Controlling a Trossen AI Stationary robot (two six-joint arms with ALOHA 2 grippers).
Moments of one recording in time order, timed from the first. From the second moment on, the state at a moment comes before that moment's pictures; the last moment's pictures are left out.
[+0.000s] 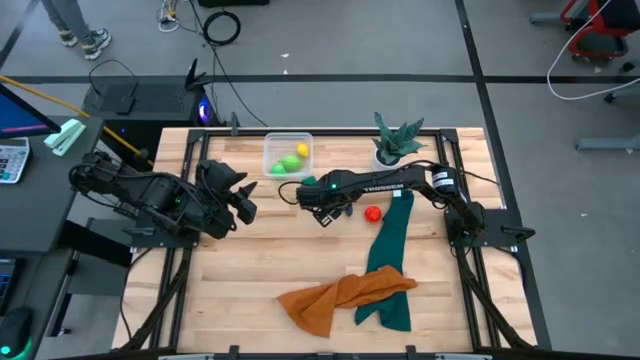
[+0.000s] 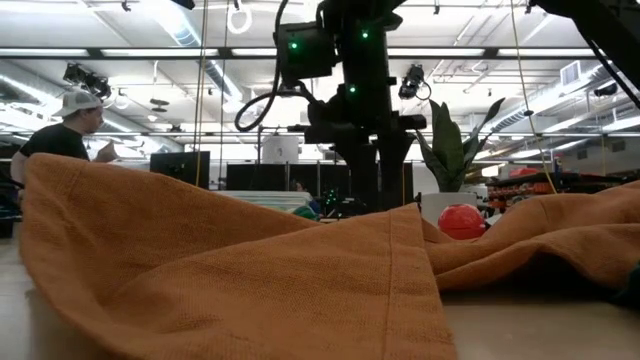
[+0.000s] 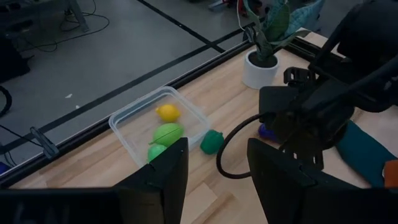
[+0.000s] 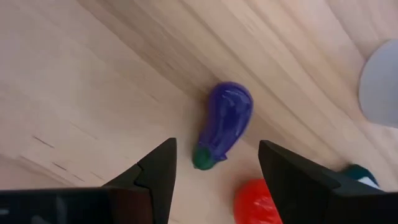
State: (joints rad) left arm -0.41 1.18 1.35 -1.18 -0.98 -1.01; right arm -0.05 2.16 1.84 -1.30 0.26 0.82
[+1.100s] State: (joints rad) left arm -0.37 1.18 1.35 -1.18 -0.94 -0.97; right arm -0.08 2.16 1.63 -1.15 0.20 0.94
